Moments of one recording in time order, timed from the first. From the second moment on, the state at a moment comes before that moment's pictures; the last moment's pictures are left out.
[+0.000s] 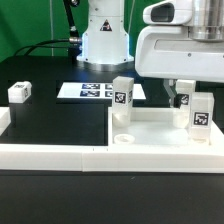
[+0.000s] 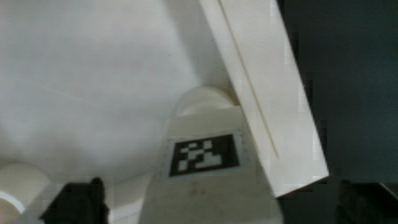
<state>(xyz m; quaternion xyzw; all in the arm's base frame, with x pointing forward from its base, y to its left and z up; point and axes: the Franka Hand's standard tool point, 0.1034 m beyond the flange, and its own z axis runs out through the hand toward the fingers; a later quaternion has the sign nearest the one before) 0.627 0.118 0.079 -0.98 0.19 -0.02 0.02</state>
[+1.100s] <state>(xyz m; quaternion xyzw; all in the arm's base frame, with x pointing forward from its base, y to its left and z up) 0.627 0.118 0.078 -0.96 0.28 -0.02 0.02</state>
